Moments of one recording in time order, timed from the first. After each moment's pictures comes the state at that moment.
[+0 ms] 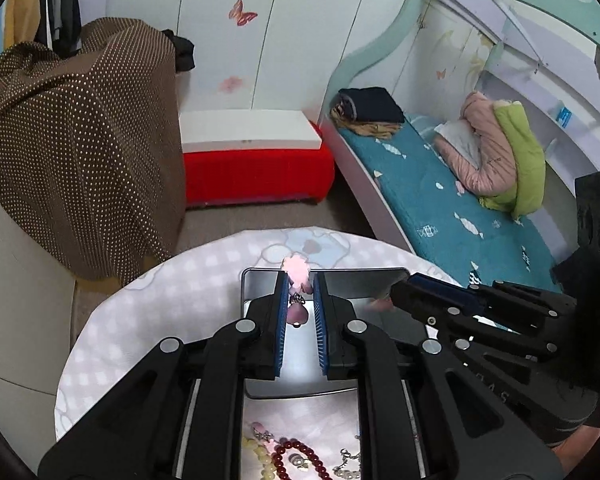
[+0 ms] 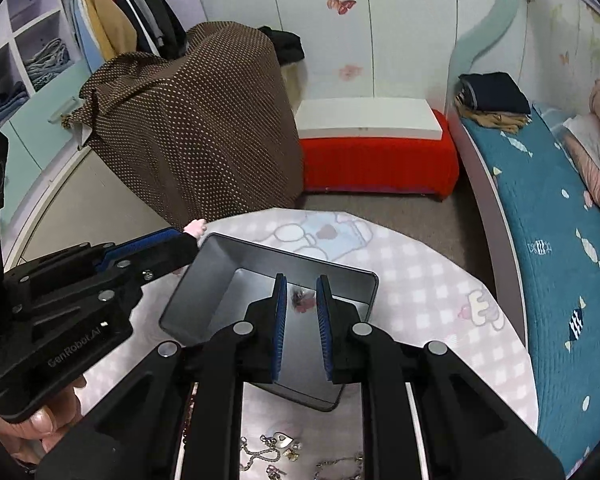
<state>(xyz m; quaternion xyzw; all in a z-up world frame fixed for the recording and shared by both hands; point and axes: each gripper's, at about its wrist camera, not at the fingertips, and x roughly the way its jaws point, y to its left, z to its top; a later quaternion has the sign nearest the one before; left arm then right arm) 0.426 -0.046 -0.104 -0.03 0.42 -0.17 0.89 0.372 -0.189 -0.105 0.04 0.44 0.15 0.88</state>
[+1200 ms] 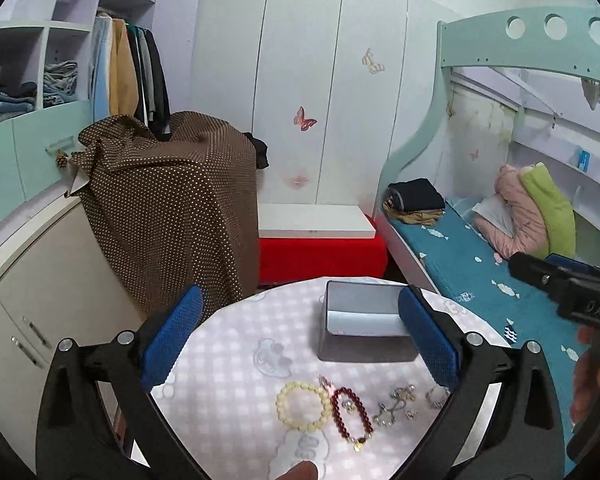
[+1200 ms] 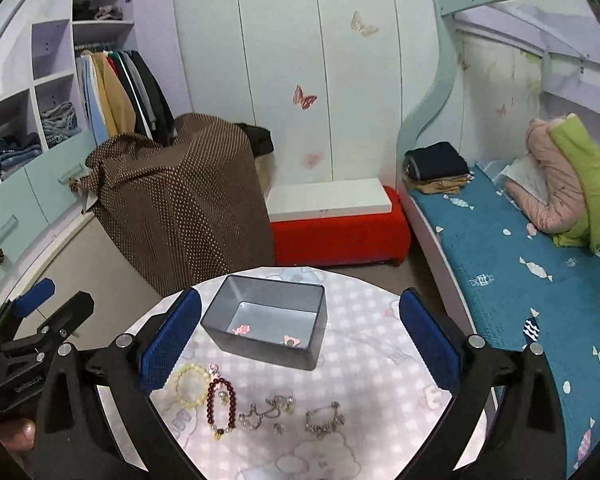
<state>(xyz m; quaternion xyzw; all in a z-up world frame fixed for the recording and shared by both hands) 0.240 0.013 -0.024 -0.02 0.24 -0.05 0.97 0.236 -0.220 -0.018 0.05 0.29 0.07 0.95</state>
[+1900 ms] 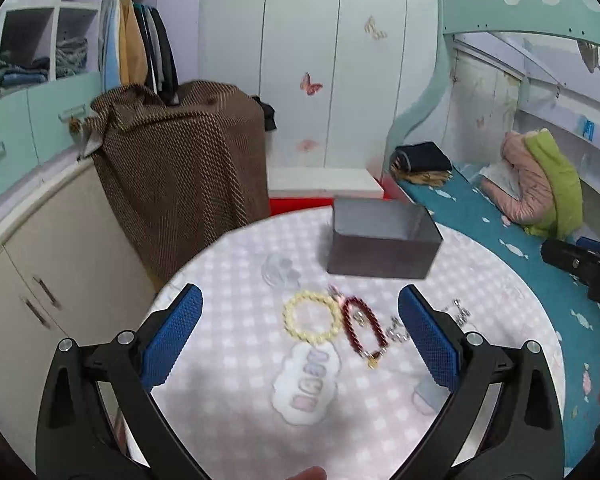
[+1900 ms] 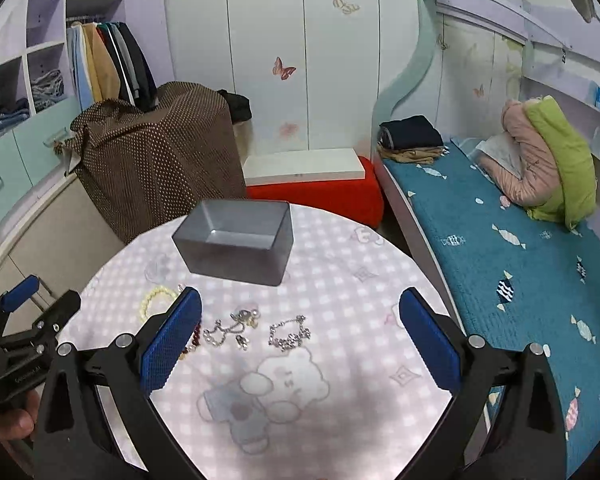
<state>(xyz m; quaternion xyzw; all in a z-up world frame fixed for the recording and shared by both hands) 0.186 0.011 -0.100 -0.01 0.29 -0.04 0.96 0.177 -0.230 -0.075 0.02 0.33 0.03 0.94</state>
